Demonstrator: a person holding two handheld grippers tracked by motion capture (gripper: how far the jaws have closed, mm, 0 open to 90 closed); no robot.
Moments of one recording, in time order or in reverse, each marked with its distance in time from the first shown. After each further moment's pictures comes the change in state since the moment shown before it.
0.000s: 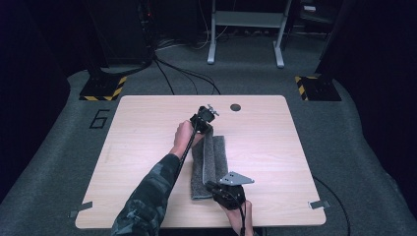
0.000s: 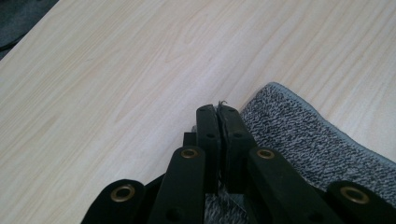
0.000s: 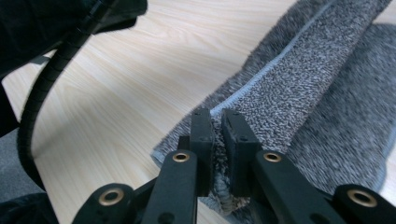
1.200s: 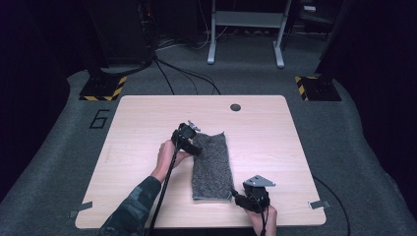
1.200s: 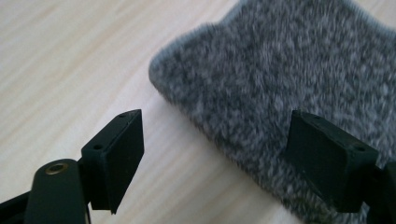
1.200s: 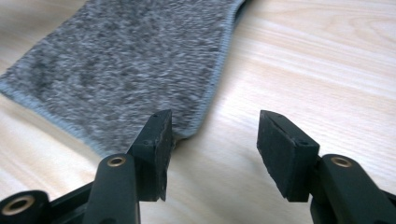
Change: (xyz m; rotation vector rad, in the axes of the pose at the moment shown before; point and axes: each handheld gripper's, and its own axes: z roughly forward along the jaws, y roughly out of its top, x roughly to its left) left arm -0.011 -0.087 -0.029 0.009 0.006 -0.131; right arm -0.051 -0.035 -0.036 0.146 -0.287 0.091
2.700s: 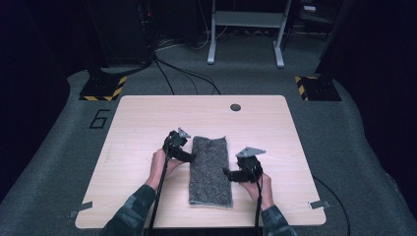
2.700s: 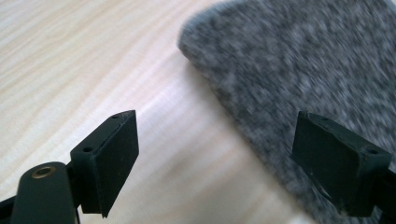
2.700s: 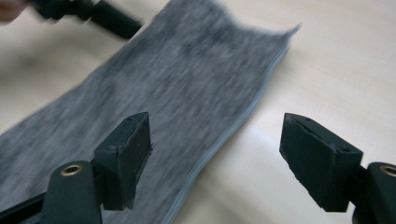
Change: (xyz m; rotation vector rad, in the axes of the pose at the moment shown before) left arm 0.013 -0.030 -0.004 -0.081 -0.009 -0.086; right arm -0.023 0.085 0.036 0.009 0.103 -0.150
